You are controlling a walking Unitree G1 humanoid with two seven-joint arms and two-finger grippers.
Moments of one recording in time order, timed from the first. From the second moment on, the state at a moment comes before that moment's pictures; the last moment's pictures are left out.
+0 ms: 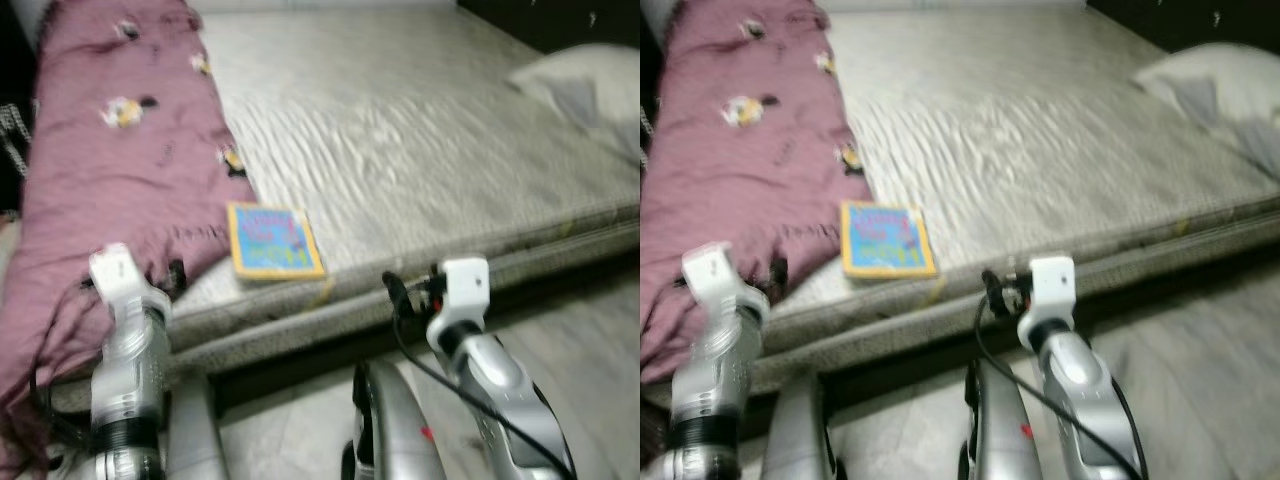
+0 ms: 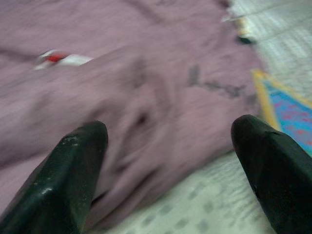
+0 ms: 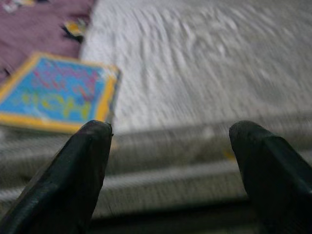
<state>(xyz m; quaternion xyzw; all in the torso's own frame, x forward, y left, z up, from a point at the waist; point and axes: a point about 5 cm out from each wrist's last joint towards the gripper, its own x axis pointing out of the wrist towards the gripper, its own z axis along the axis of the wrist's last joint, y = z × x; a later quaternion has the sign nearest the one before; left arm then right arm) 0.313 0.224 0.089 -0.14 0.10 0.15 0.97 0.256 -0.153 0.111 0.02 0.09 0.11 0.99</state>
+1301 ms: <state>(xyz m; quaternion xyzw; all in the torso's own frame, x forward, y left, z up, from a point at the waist) 0.315 0.173 0.096 -0.12 0.02 0.01 0.99 0.264 -0.156 0.120 0.01 0.07 0.10 0.99</state>
